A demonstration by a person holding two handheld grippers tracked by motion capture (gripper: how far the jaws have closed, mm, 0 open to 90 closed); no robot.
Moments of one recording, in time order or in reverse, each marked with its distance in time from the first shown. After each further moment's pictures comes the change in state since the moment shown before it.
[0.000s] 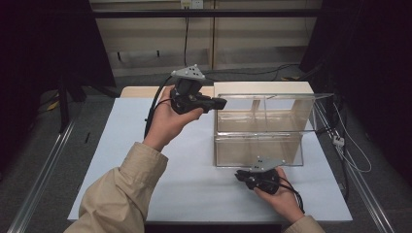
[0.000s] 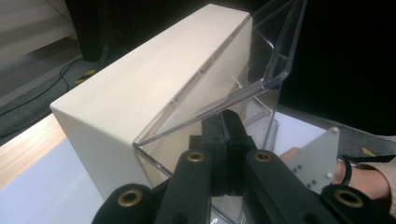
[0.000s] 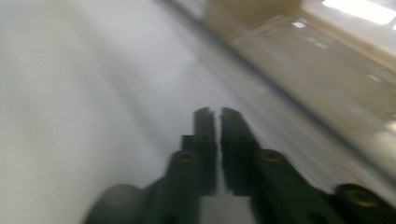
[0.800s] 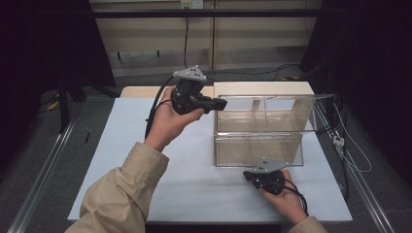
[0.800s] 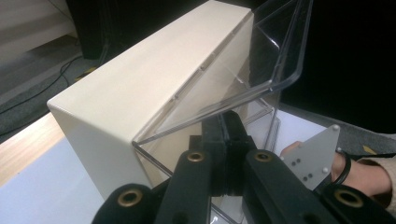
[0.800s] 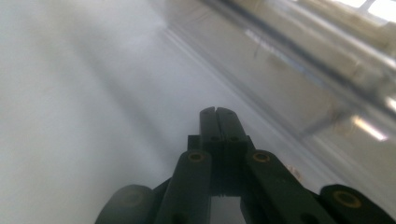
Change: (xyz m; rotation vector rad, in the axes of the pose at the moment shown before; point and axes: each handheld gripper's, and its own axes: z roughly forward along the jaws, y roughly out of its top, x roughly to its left) left arm 0.000 -0.001 0.003 0.010 0.003 0.002; right arm -0.005 -0.014 -0.006 0.064 -0.071 0.010
